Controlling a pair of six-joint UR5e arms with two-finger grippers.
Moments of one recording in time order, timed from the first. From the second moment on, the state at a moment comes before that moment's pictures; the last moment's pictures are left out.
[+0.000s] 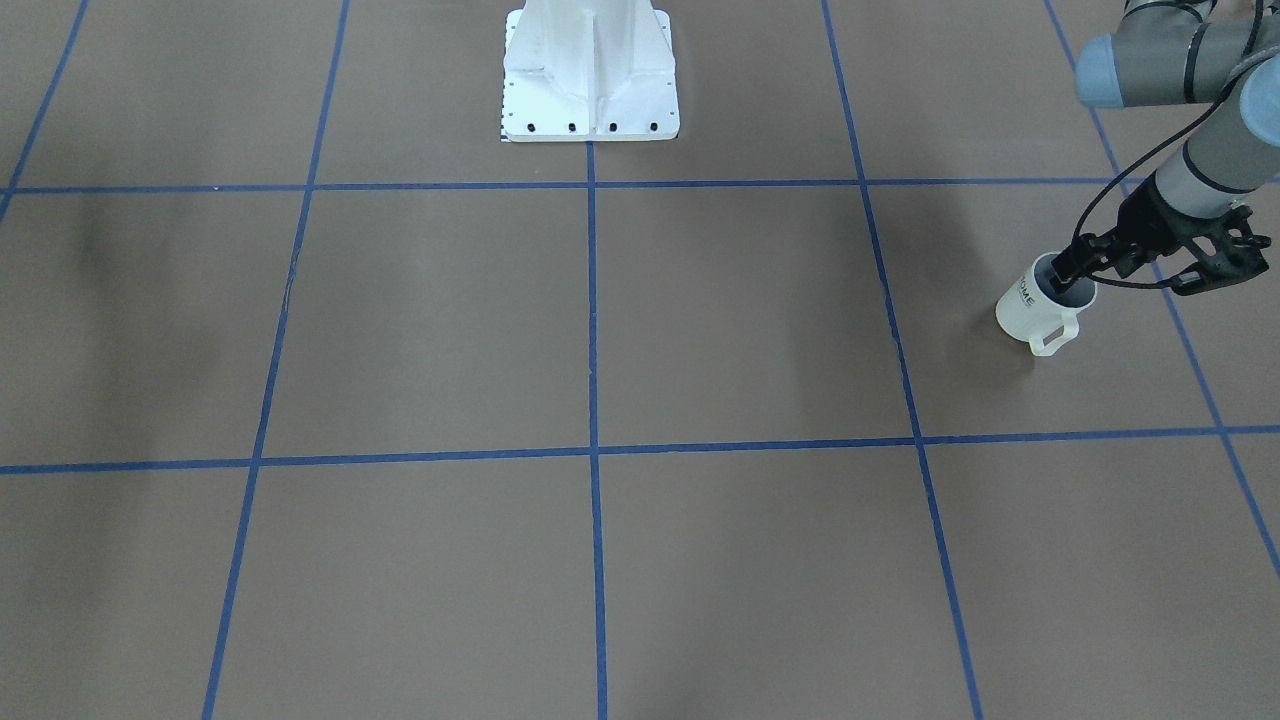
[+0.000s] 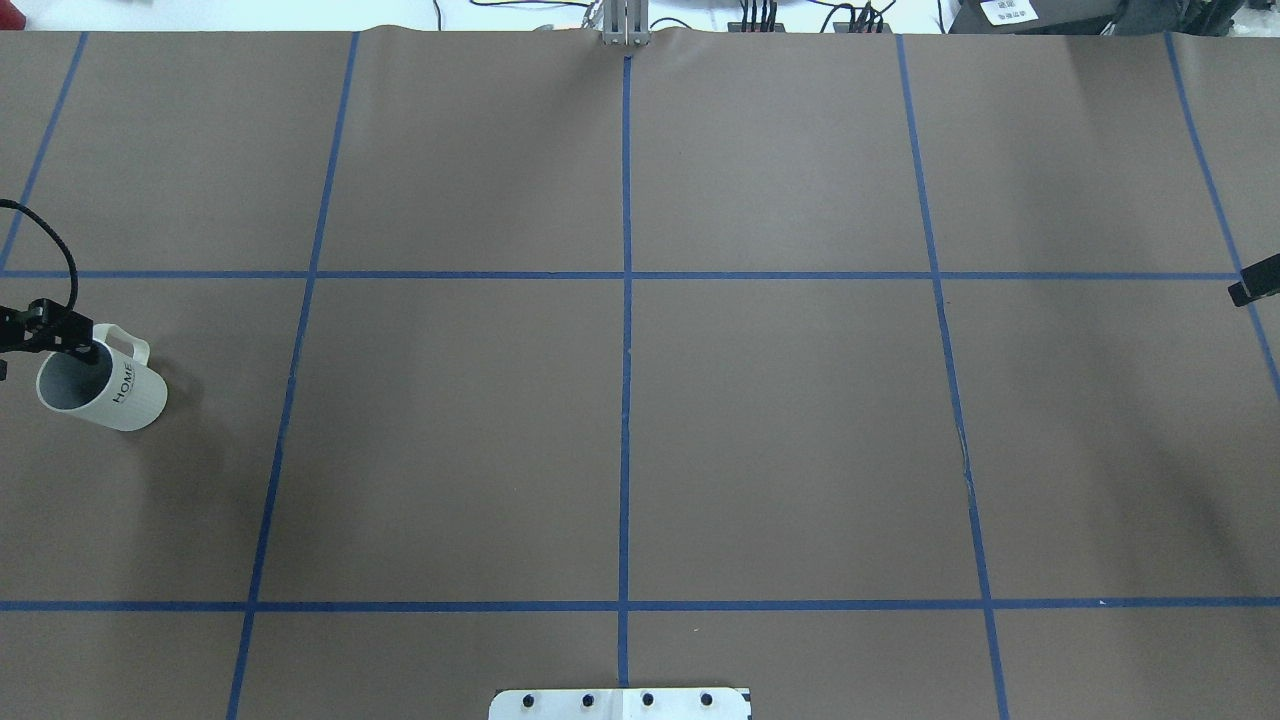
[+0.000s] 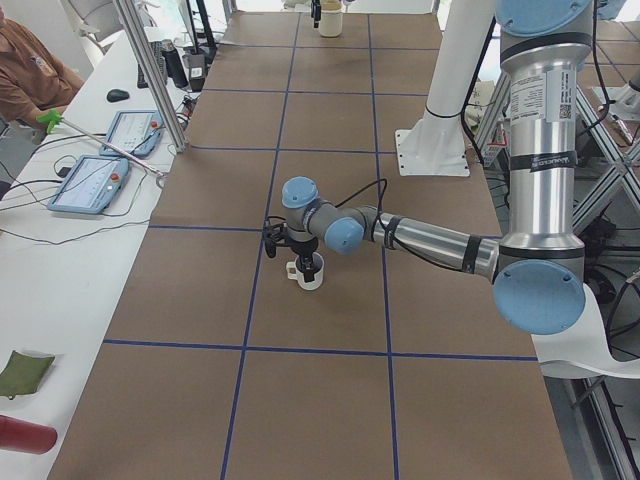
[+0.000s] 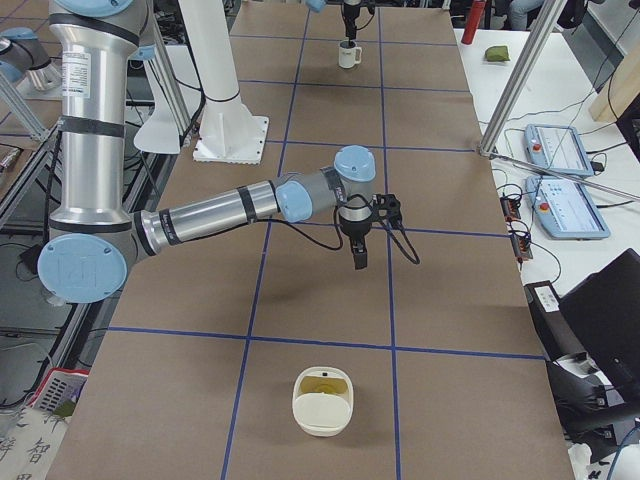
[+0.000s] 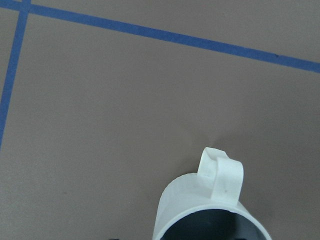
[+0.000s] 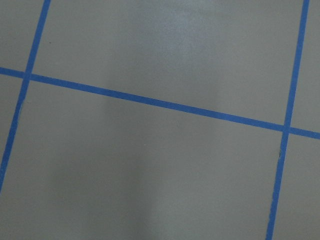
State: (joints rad) left arm -1.04 -1.49 -1.83 -1.87 -2.21 -0.89; right arm 1.26 -1.65 1.95 -1.47 2.22 0.30
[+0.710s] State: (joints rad) left arm -1.30 -1.57 -1.83 -1.72 -2.22 -0.37; right arm 1.34 -1.67 1.93 -1.41 2.23 0.28
